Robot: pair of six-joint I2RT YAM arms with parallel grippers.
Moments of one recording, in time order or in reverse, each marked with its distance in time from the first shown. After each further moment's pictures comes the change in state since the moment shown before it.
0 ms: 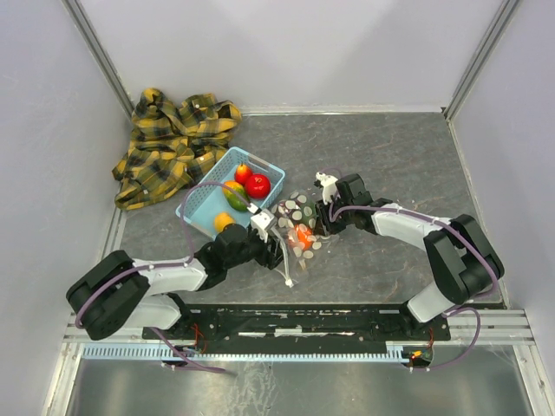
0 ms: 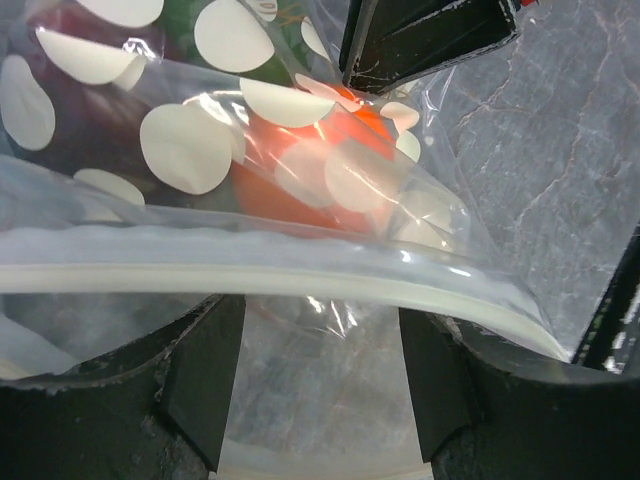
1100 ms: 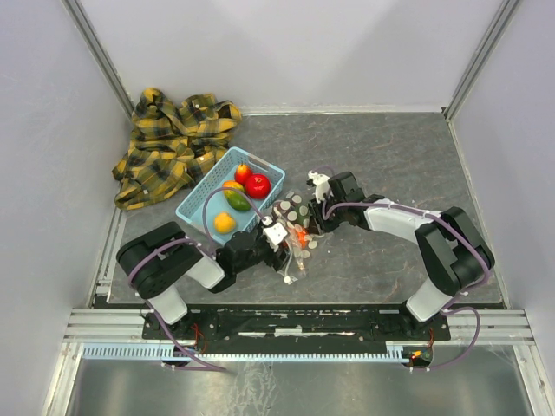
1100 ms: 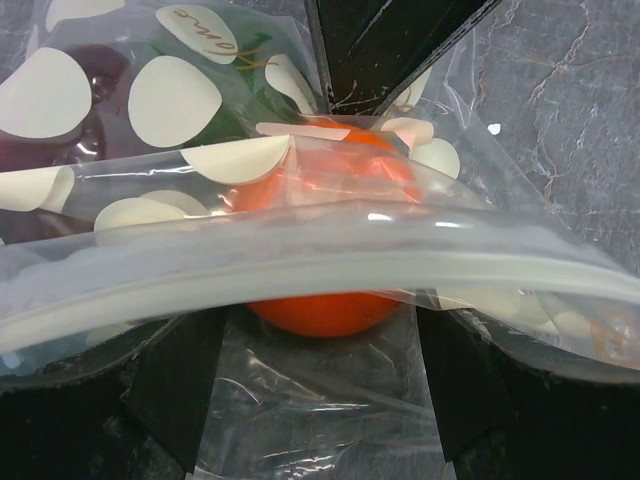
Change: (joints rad) left arm -0.043 0.388 -0.045 0.547 -0.064 0.352; right arm 0.026 0.070 0.062 -0.001 -0.028 0.000
